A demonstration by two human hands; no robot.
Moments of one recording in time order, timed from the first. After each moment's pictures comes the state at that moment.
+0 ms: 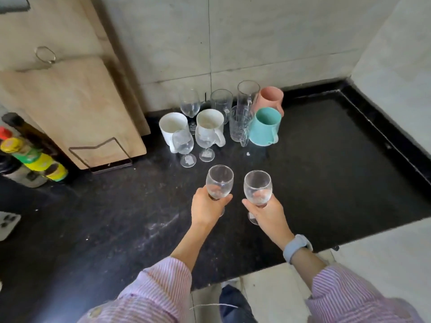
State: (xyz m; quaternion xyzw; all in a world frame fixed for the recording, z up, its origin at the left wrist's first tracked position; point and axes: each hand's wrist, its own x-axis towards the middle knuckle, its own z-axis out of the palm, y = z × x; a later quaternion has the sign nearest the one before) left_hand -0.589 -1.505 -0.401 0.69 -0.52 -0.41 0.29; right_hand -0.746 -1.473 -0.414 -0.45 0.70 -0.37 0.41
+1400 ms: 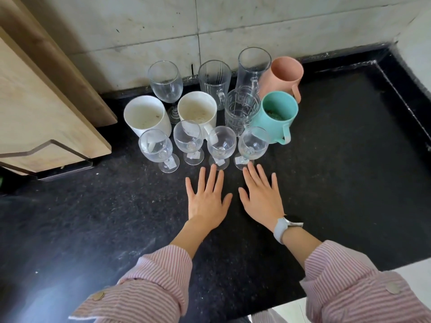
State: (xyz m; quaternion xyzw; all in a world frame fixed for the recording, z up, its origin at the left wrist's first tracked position) left_hand -0.617 -1.590 -0.510 0.62 -0.76 -0.18 -0.06; right_hand -0.771 -1.590 -0.479 -0.70 0.68 0.06 0.20
